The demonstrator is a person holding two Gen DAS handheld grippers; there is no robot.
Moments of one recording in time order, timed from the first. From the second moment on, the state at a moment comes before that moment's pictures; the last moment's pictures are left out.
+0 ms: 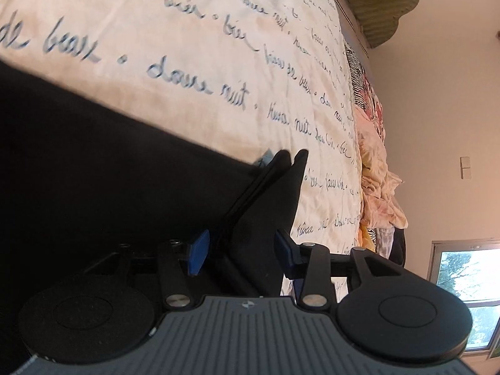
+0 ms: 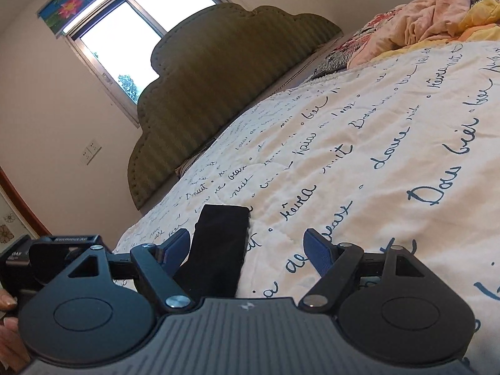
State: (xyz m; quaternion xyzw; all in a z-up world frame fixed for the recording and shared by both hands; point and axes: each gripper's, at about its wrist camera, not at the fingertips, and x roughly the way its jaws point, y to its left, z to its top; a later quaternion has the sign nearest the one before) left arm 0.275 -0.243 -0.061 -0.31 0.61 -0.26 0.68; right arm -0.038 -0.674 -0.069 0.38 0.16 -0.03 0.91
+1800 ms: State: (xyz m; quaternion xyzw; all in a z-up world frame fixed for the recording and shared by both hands) left arm 0.290 -0.301 -0.051 -0.25 0.65 -0.33 0.64; right arm -0.032 -0.551 -0.020 -0.15 0.19 0.03 0.97
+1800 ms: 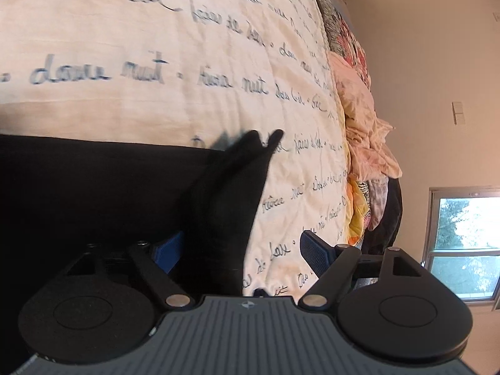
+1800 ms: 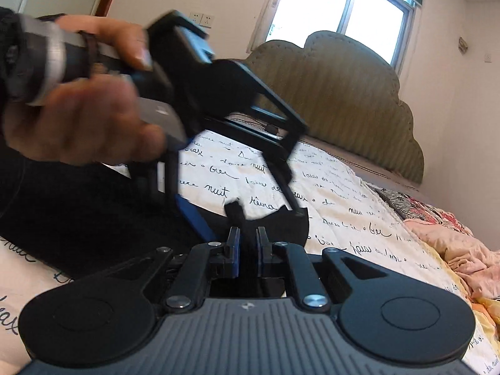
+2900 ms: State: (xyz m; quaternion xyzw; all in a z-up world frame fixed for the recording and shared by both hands) left arm 0.286 -0.317 -0.032 -0.21 0.64 -0.36 0.64; right arm 0.036 -0.554 -0.047 -0.20 0.28 0.01 0.94
